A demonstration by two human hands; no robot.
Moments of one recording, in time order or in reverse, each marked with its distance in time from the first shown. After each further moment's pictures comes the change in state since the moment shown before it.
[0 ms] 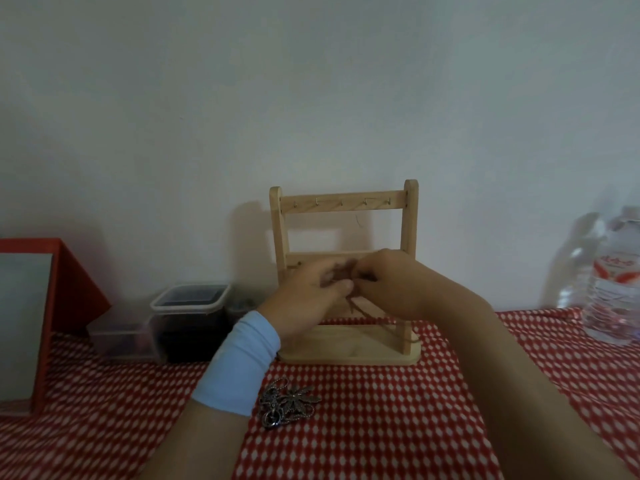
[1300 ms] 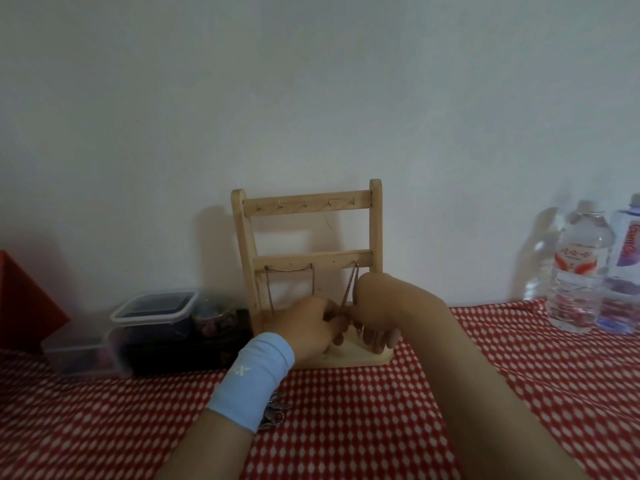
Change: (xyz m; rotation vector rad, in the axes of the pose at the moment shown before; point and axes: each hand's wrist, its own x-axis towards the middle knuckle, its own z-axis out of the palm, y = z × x) left_hand 0.023 -0.032 0.052 0.297 -0.116 -0.287; right_hand 0.006 0.030 0.014 -0.018 -0.263 0.502
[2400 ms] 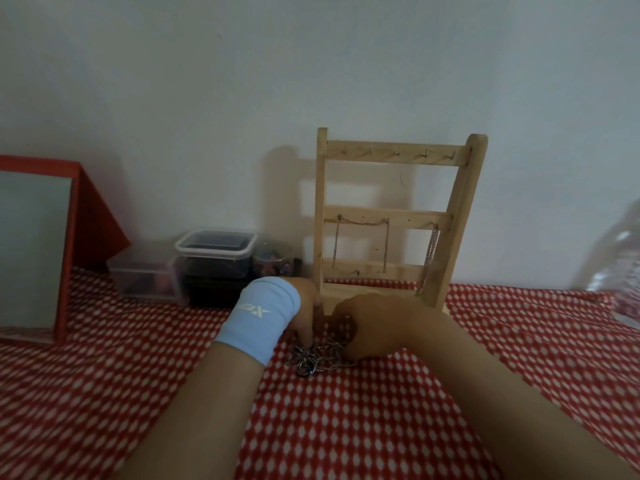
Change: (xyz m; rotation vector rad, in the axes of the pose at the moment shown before) left_hand -0.030 -0.069 -0.058 0.697 -0.461 -0.209; right_hand 0.000 -0.052 0.087 -0.446 -0.171 -0.432
